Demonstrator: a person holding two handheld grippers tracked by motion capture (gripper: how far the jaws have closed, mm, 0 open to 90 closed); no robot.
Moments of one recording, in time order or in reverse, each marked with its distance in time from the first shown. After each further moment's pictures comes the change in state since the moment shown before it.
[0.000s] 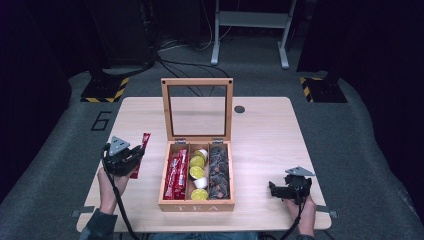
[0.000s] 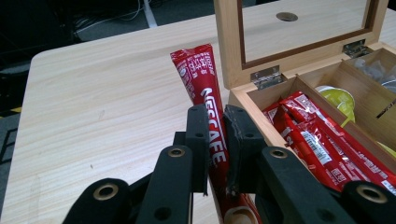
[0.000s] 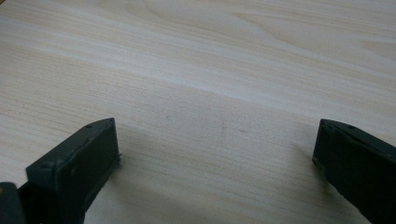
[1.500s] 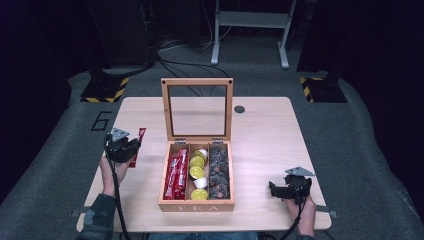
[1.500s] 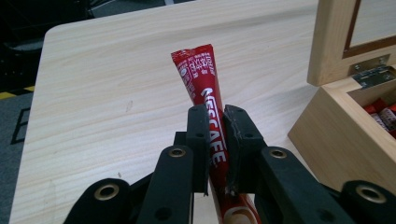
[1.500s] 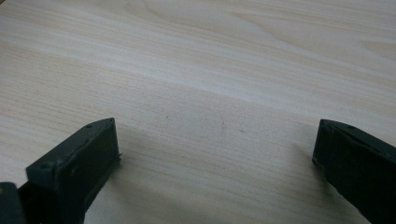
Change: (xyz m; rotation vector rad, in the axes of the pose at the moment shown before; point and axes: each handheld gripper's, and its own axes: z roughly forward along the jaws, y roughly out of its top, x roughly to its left) left arm 0.047 -0.007 0.058 0.066 0.053 -0.045; right arm 0.000 0.000 0.000 0.001 -0.002 -0.001
